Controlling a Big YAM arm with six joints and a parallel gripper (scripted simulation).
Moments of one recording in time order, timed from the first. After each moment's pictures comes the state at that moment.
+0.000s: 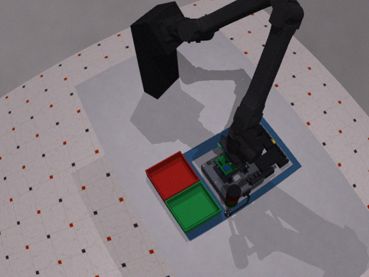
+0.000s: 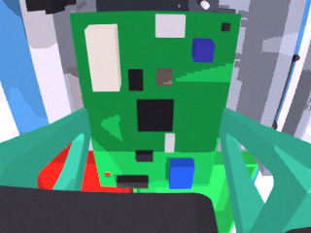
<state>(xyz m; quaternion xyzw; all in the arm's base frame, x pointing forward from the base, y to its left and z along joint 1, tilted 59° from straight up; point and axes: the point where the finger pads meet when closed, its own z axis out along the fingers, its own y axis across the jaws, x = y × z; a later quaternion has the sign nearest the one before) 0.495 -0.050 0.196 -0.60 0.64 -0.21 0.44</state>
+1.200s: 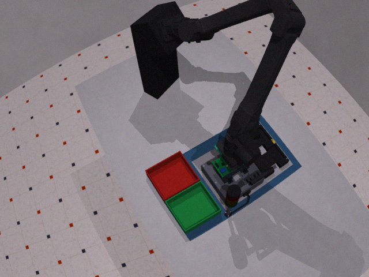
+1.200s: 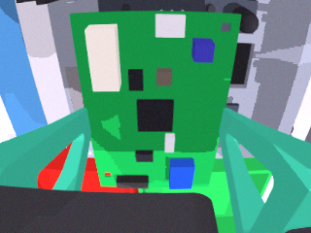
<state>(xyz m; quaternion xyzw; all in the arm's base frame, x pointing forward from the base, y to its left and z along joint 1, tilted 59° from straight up) 0.508 -0.052 0.178 -0.59 0.64 -0.21 0.44</state>
